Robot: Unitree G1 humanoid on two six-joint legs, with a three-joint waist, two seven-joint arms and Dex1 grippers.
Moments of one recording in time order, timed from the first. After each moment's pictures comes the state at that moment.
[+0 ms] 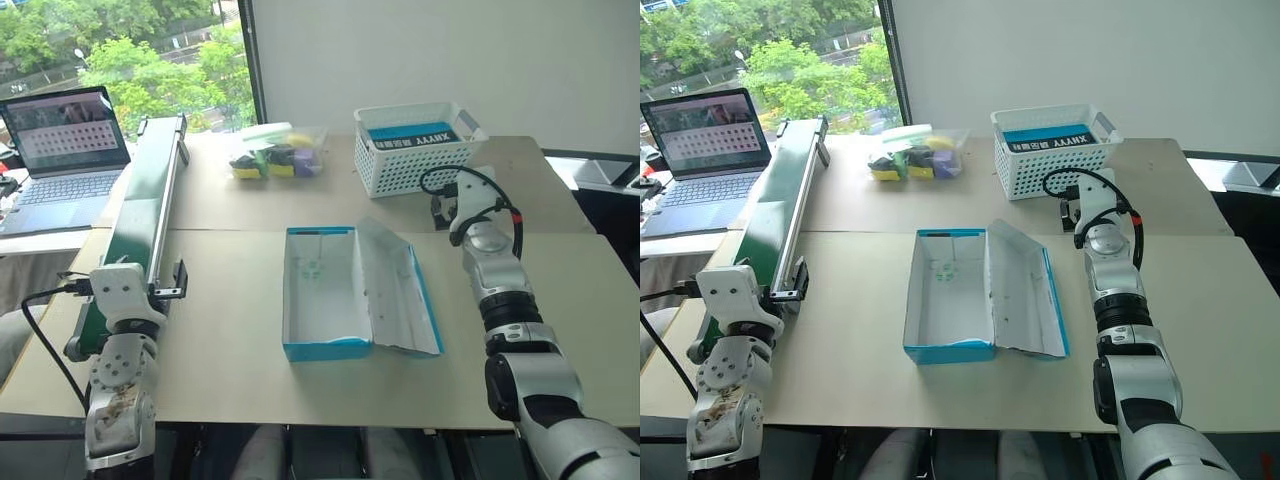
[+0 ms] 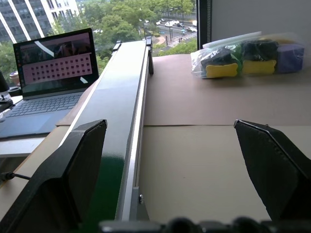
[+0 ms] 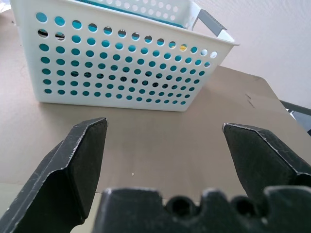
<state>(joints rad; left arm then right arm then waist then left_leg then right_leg) 0.04 0.26 0.33 -0.36 -0.16 0.26 -0.07 -0.84 -0.38 -0.10 0.73 -0.03 0.14 0.01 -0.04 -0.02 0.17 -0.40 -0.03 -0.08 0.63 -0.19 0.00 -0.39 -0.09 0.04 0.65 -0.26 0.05</state>
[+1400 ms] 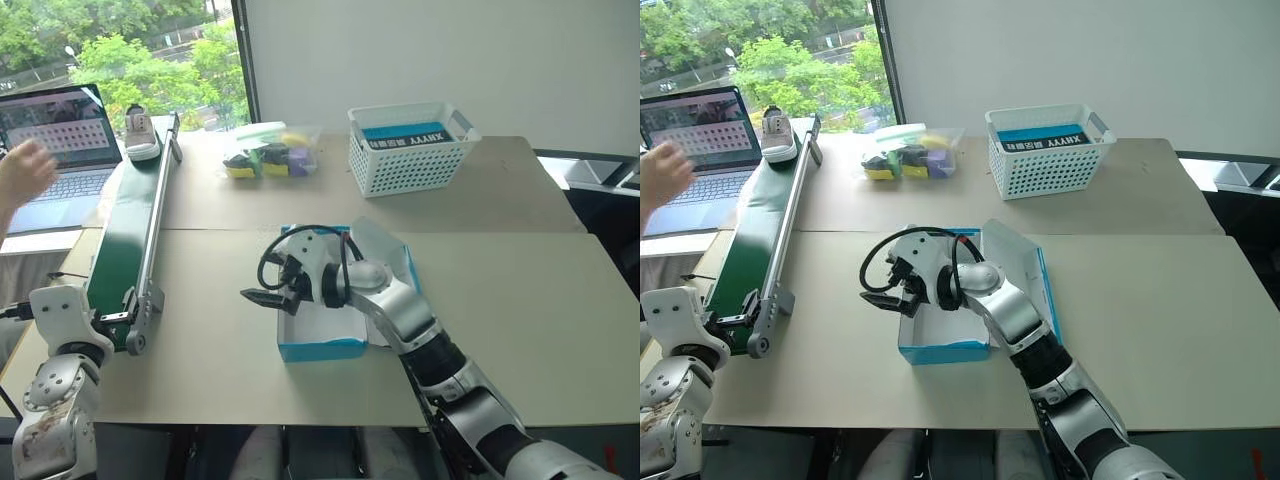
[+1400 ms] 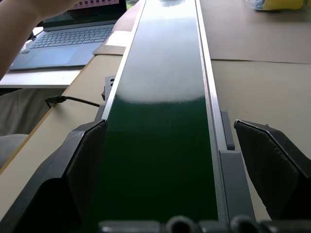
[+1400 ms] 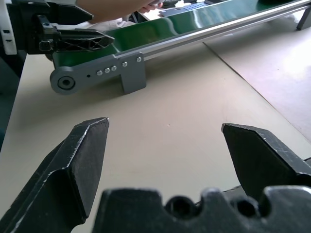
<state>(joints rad) 0.12 0.40 0.55 -0.32 -0.32 0.50 -0.14 -0.69 -0.10 0.41 0.06 0.20 0.53 0.66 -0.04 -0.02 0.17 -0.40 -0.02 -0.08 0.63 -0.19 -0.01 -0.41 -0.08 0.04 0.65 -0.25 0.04</state>
